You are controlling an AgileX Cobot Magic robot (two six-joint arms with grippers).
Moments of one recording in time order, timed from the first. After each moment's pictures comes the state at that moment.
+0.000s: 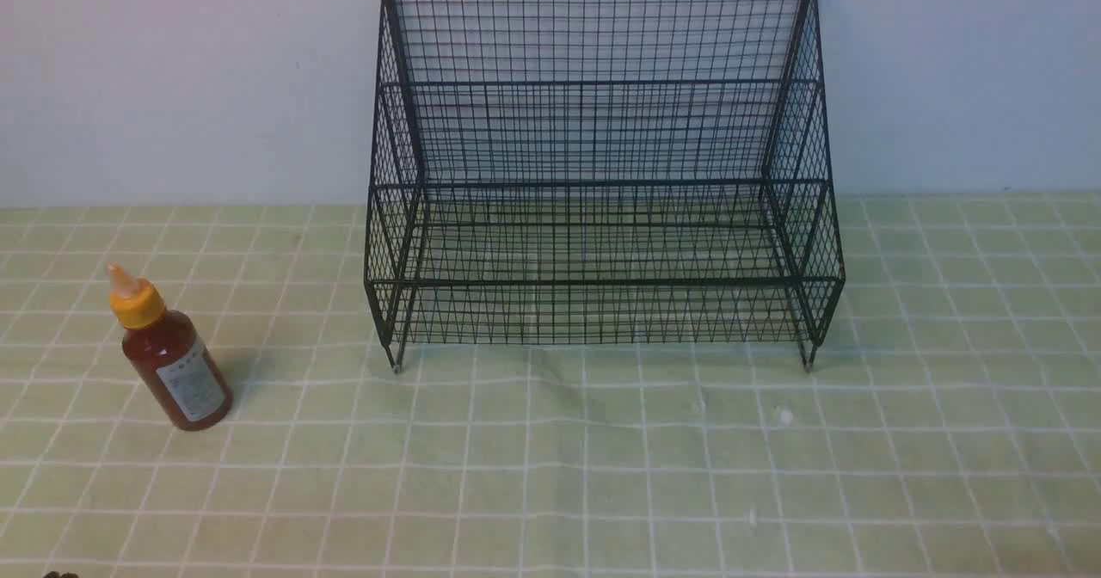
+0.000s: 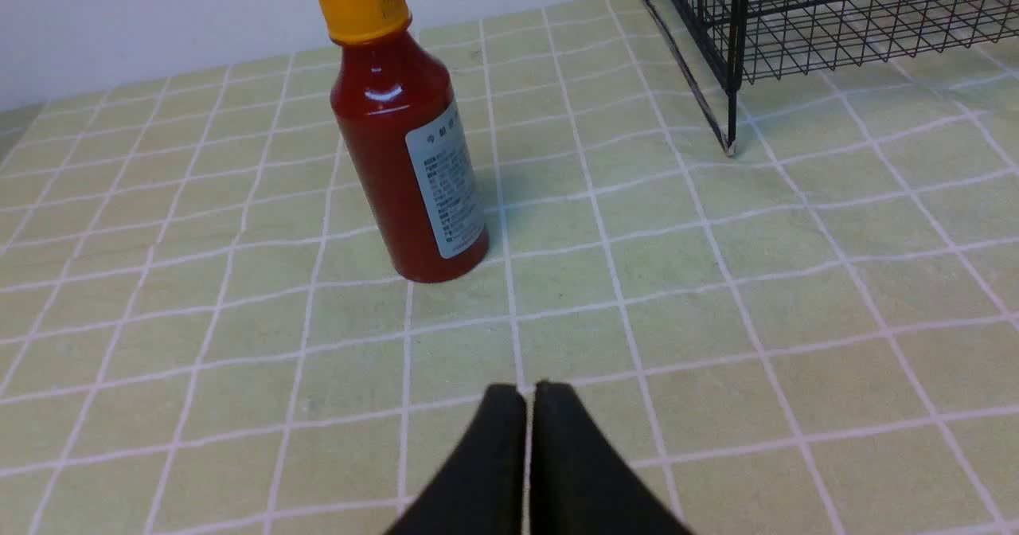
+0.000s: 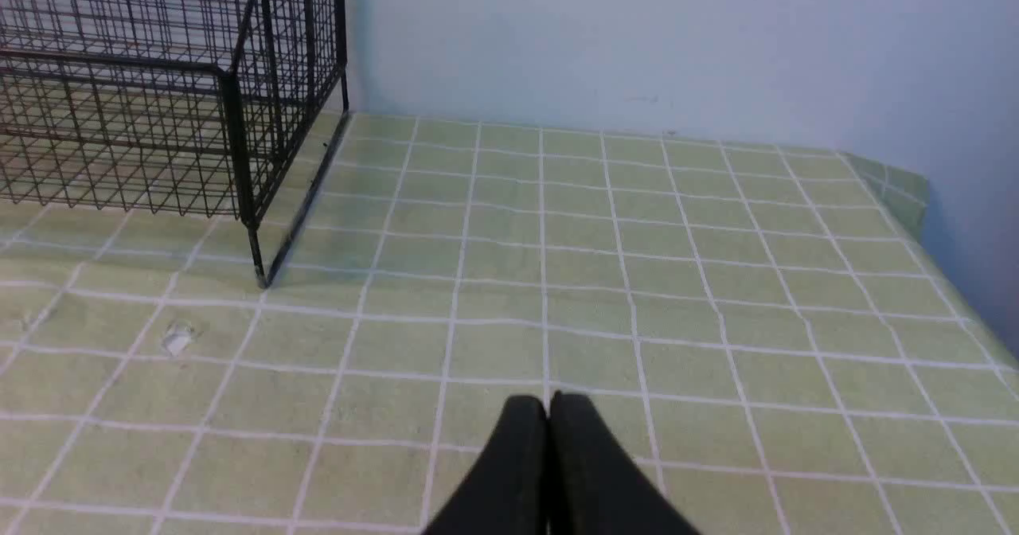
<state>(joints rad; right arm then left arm) -0.01 -0.01 0.02 -0.15 0.39 0.09 -0.06 -0.01 0.02 0.01 0.38 0.12</state>
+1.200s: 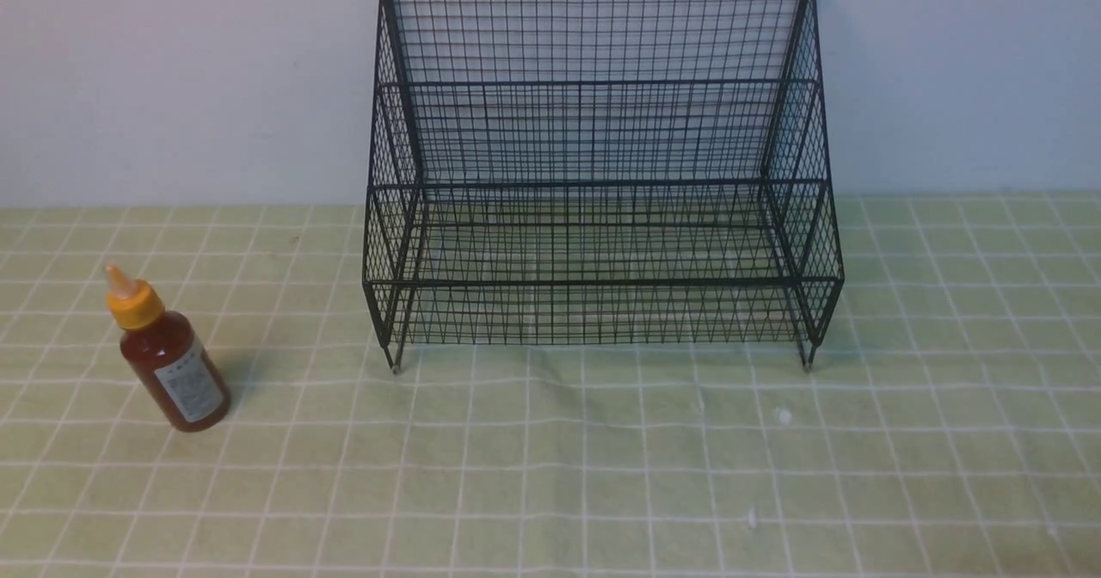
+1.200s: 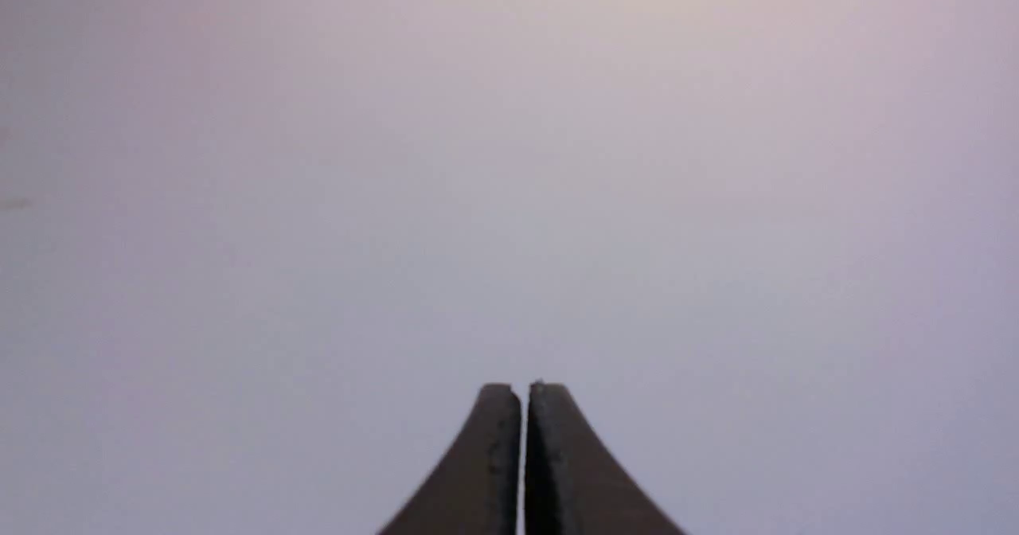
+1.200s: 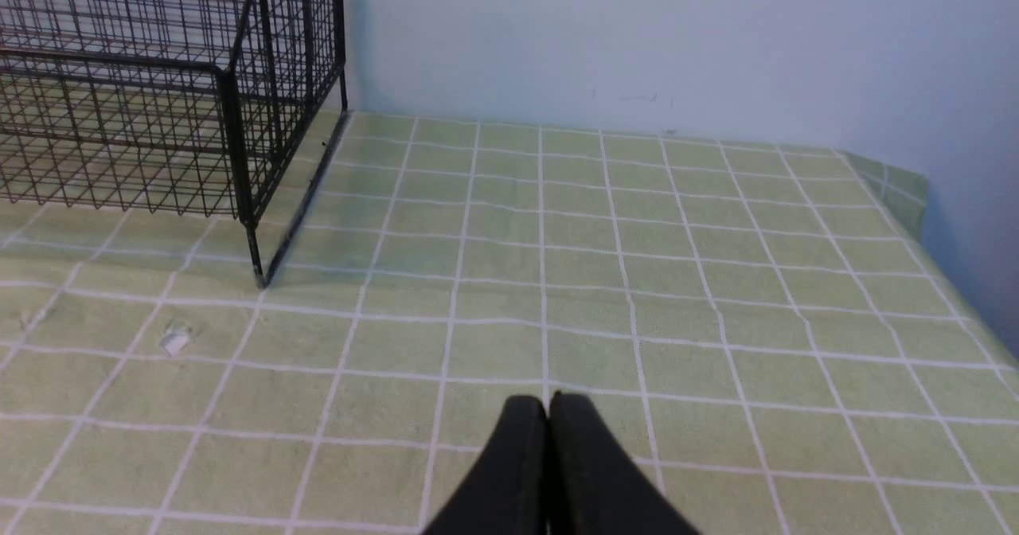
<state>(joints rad) -0.01 -0.01 0.02 -0.15 0.39 0.09 -0.06 -0.01 -0.08 -0.38 -0.50 -0.24</state>
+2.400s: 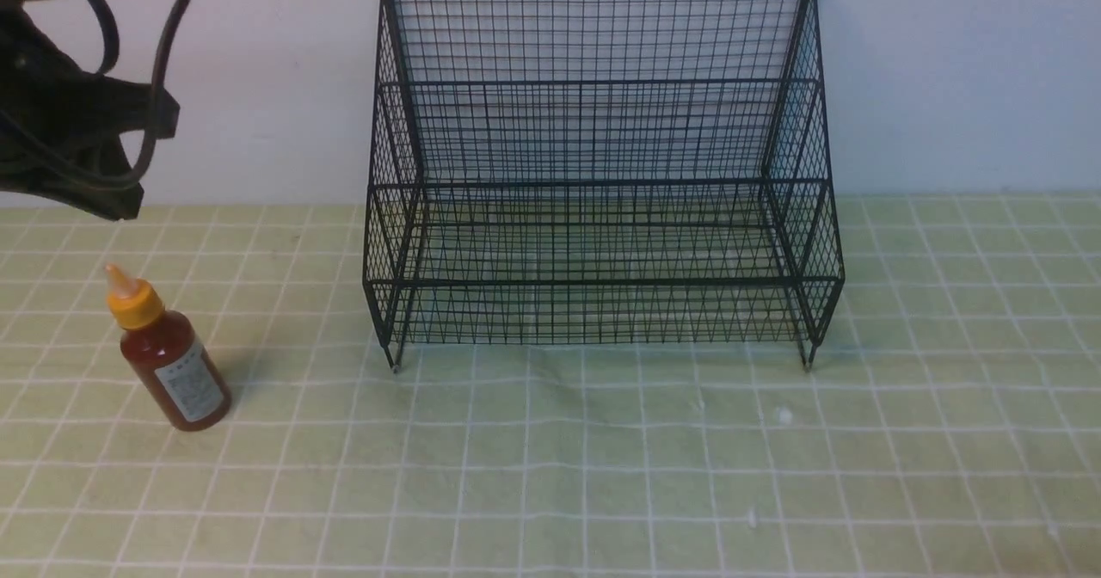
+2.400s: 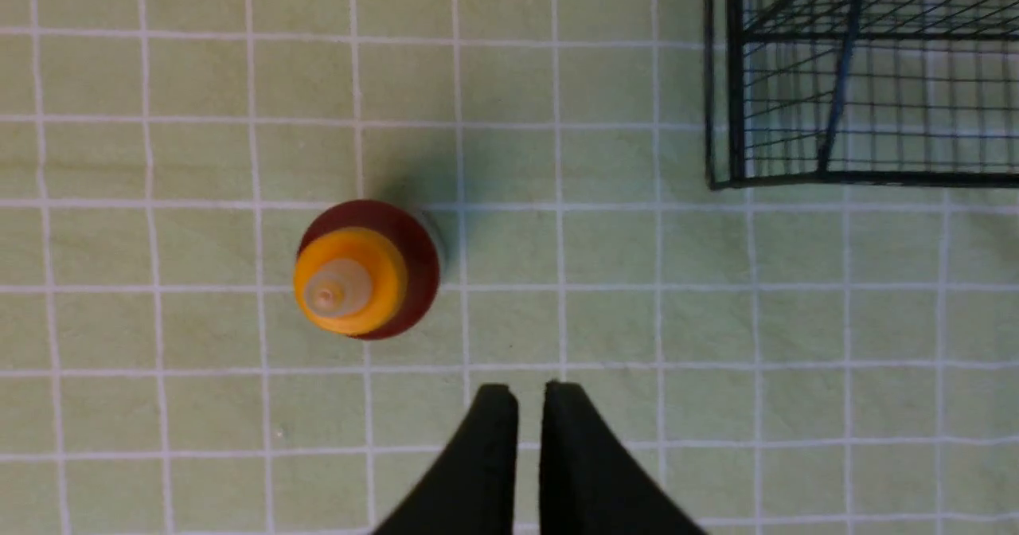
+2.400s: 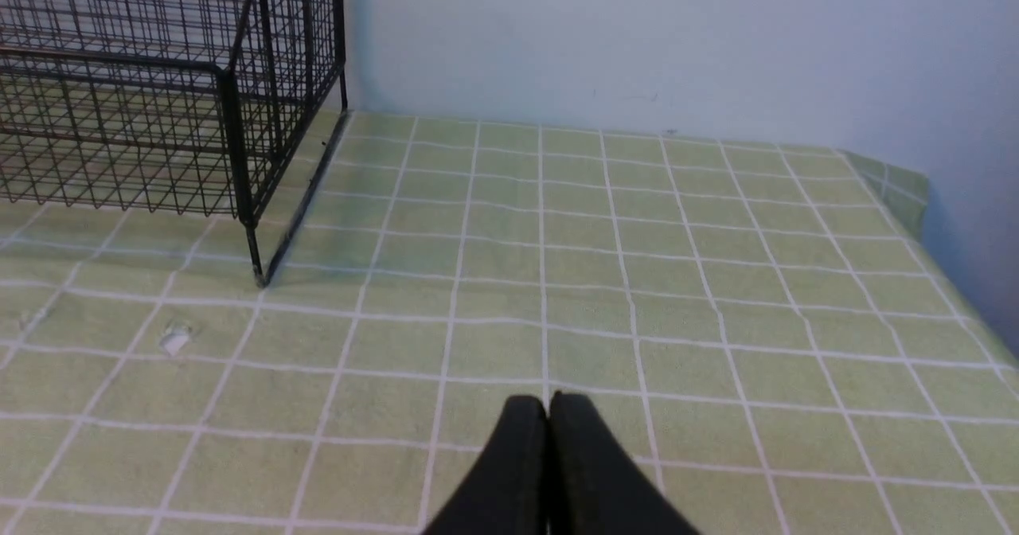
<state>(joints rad) -0.01 -0.01 0.02 -0.15 0.39 0.09 0.06 1.58 -1.55 -0.10 1.25 0.06</state>
